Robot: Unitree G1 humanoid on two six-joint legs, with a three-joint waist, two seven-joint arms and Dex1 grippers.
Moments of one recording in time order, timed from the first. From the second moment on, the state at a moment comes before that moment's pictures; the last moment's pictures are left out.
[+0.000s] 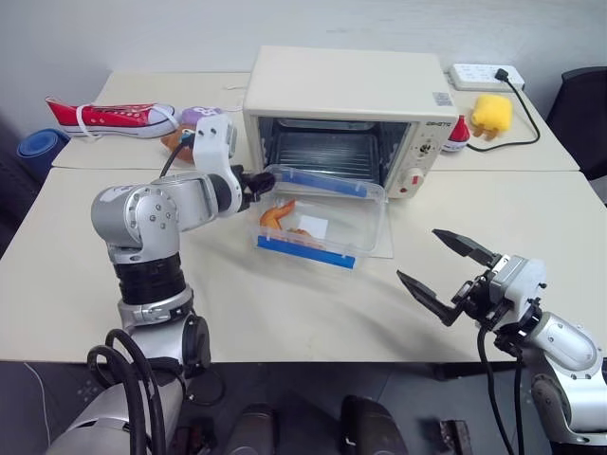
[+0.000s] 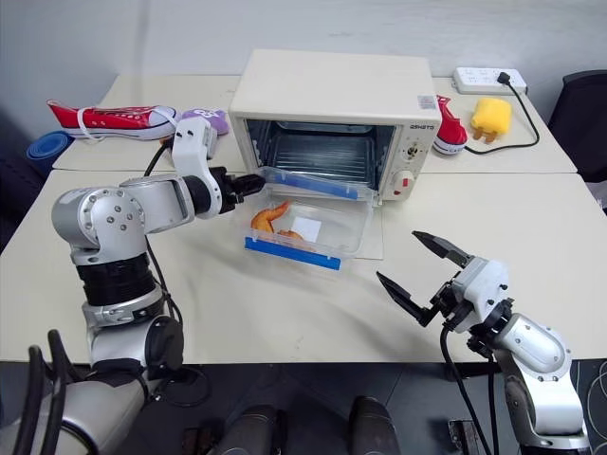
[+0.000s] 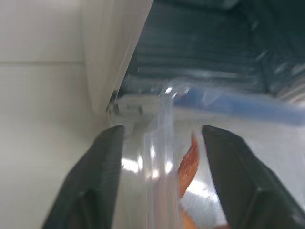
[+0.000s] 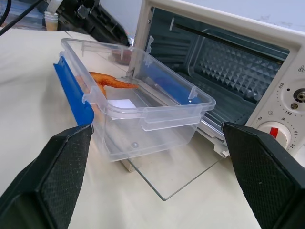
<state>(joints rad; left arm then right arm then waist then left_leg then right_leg) -0.95 0.20 0.33 -0.12 -0.50 1.40 0.04 0.09 -0.55 -0.22 -0.36 0.45 -0.09 0.78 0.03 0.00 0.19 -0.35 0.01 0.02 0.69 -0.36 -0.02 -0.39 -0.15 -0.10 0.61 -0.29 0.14</state>
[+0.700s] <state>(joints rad) -0.39 0.79 0.08 0.00 -0.44 0.46 -1.11 -0.15 -0.68 0.10 -0.38 0.49 0.33 0.91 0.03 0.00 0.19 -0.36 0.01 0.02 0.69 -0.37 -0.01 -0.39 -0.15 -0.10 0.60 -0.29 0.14</state>
